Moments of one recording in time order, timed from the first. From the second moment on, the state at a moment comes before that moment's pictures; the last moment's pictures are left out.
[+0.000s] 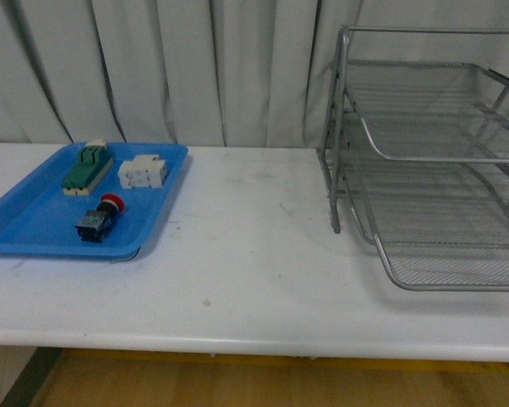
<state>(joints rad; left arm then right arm) 0.00 0.01 0.01 0.00 0.00 -0.01 0.00 0.34 0.01 0.34 0.00 0.01</state>
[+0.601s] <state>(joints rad) 0.00 0.01 0.01 0.00 0.00 -0.01 0.00 0.10 0.01 0.06 0.00 0.01</state>
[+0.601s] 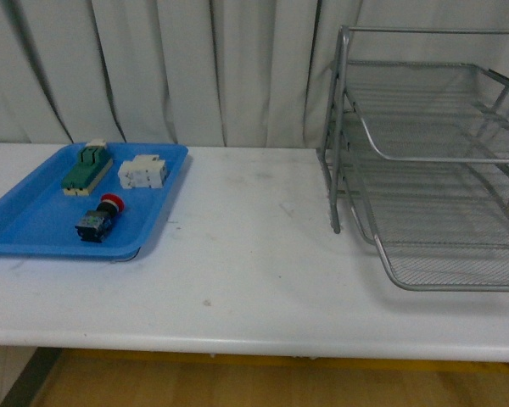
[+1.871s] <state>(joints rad) 0.01 0.57 0.23 0.11 0.09 -0.23 0.00 0.00 0.01 0.00 0.00 0.00</state>
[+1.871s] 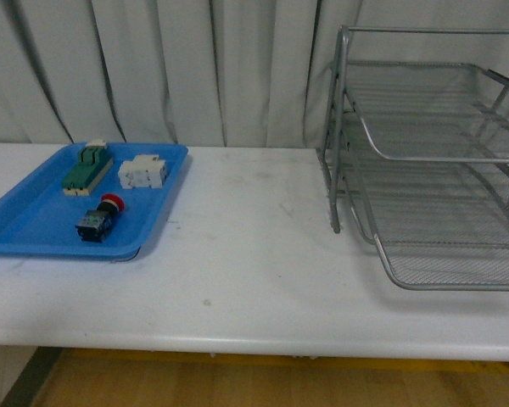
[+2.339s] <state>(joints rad) -0.06 1.58 0.72 0.35 0.10 -0.16 0.00 0.00 0.01 0.00 0.00 0.00</state>
